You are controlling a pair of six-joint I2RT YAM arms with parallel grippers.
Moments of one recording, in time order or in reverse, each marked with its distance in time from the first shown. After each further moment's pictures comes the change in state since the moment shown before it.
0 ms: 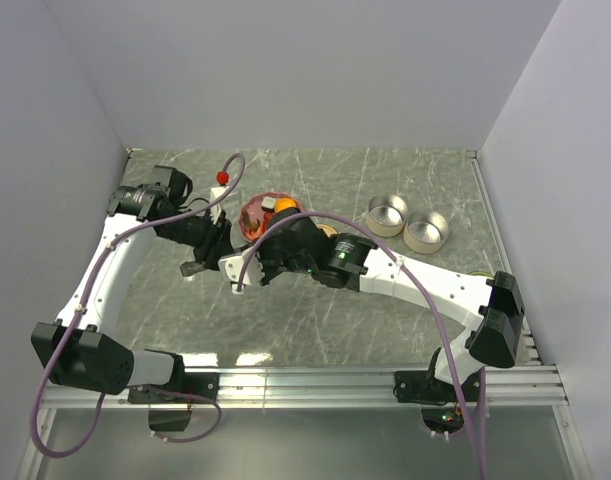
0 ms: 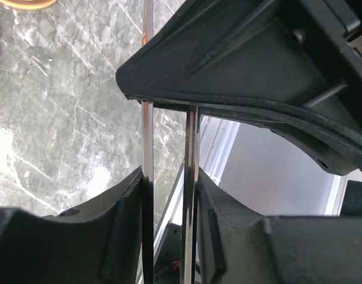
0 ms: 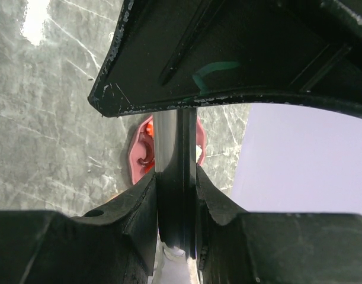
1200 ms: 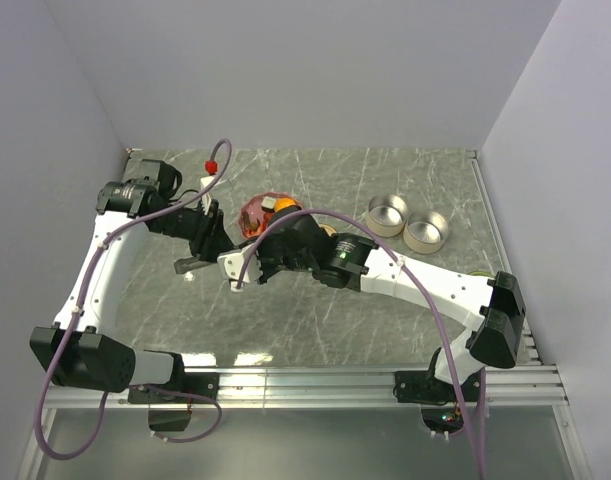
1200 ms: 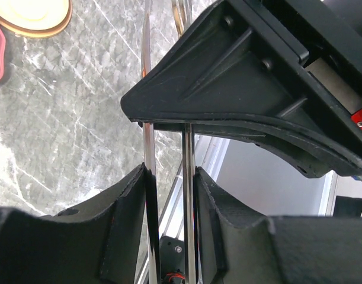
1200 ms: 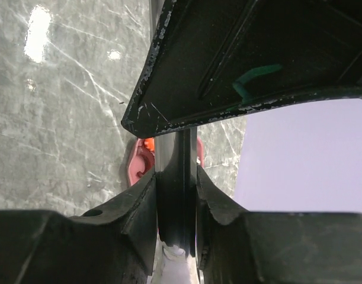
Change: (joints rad) left arm 0.053 0.002 0.058 -0.015 0.082 -0.018; right arm -0.004 -0.004 -0.005 0.048 -0.038 0.031
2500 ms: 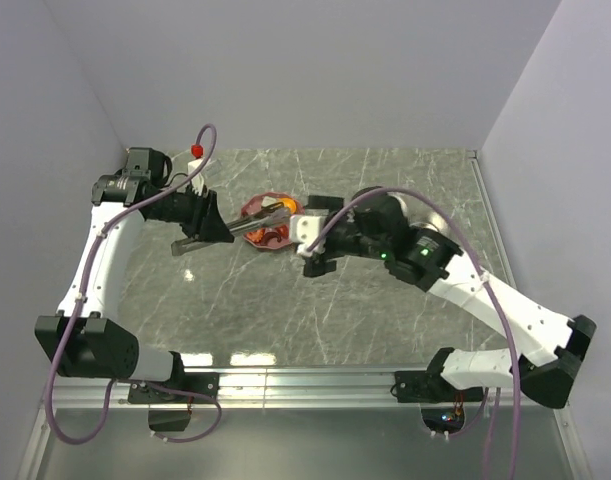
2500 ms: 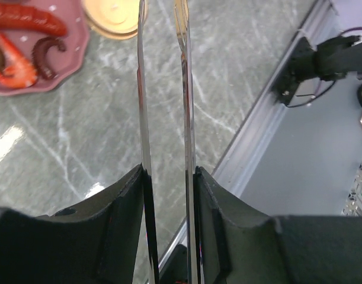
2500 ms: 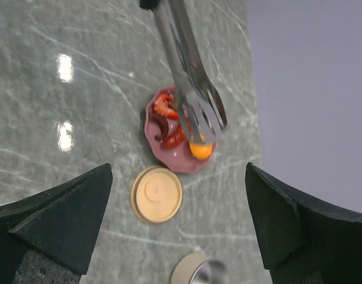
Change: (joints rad) left arm 0.077 0.066 0.035 0.154 -0.124 -0.180; right arm -0.262 -0.367 -0.156 -0.101 -0.210 0.250
